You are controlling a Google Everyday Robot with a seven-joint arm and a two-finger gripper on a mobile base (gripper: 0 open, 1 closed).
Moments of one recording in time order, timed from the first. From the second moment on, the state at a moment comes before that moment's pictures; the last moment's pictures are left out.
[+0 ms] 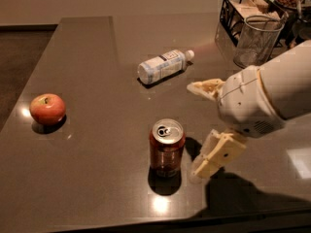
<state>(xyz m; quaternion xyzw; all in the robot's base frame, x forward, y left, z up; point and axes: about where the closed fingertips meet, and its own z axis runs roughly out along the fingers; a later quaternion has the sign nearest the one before) 0.378 -0.079 0.925 -0.64 0.68 0.16 0.31</state>
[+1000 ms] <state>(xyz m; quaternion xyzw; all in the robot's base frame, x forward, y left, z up) 0.369 -0.036 0.903 -0.63 0.67 0.23 0.33</state>
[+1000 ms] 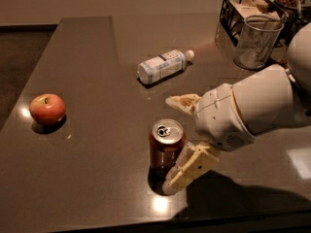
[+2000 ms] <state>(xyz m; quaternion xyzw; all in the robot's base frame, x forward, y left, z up) 0.371 -0.025 0.912 -0.62 0.67 0.26 0.32</state>
